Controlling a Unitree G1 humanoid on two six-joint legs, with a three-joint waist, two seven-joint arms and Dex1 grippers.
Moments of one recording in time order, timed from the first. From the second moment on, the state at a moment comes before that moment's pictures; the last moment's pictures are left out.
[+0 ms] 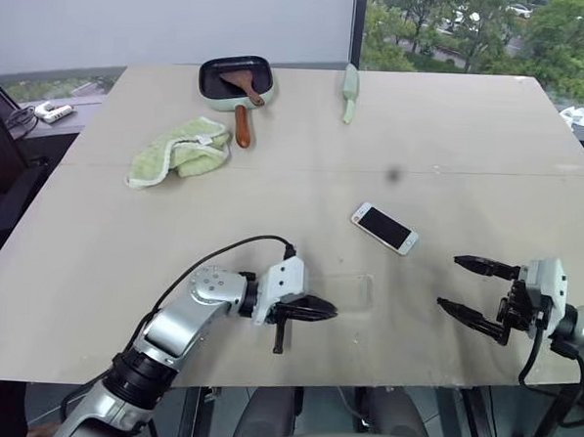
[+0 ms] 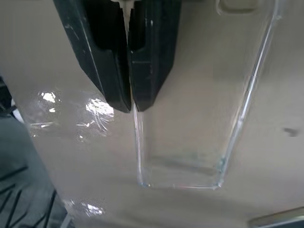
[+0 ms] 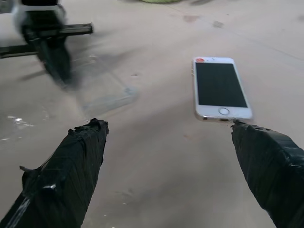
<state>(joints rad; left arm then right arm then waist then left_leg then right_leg) -0.21 0.59 -0.37 -0.19 -0.24 0.29 -1.15 0.12 -0.70 -0.22 -0.13 0.52 0.07 1.15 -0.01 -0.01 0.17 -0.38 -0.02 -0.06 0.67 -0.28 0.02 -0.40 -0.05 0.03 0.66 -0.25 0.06</state>
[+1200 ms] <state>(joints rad) -0.03 0.74 0.08 -0.47 -0.42 0.41 -0.93 -0.33 -0.54 0.07 0.07 0.18 0.37 0.80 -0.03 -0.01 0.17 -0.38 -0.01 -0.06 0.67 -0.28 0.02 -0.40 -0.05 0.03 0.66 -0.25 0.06</state>
